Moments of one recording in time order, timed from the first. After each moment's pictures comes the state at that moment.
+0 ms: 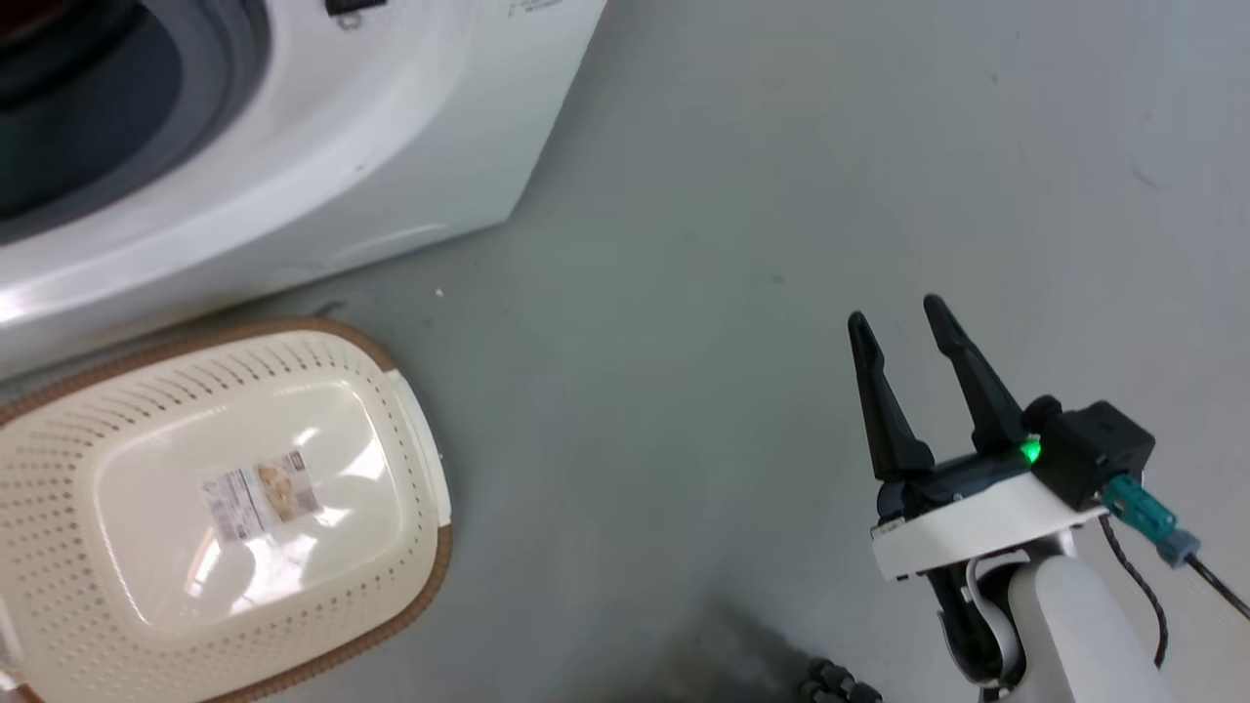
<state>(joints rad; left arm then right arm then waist) -1.10 0.67 -0.28 0.61 -0.11 0.16 0.24 -0.26 -0.05 0.19 0.15 0.26 0.13 -0.26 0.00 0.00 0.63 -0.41</state>
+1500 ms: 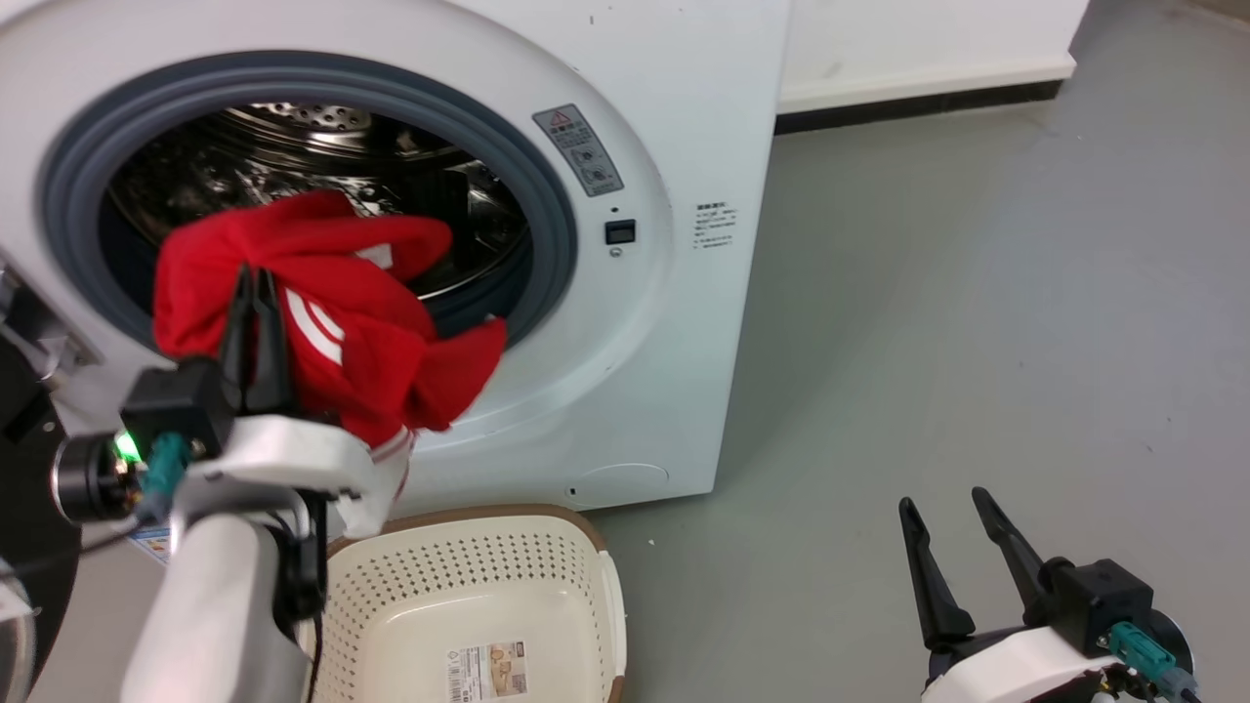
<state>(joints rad) -0.38 0.26 -0.10 0.27 -0.26 0.14 -0.26 0.04 -0.05 0.08 0.12 0.13 0.13 -0.17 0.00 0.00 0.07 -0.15</state>
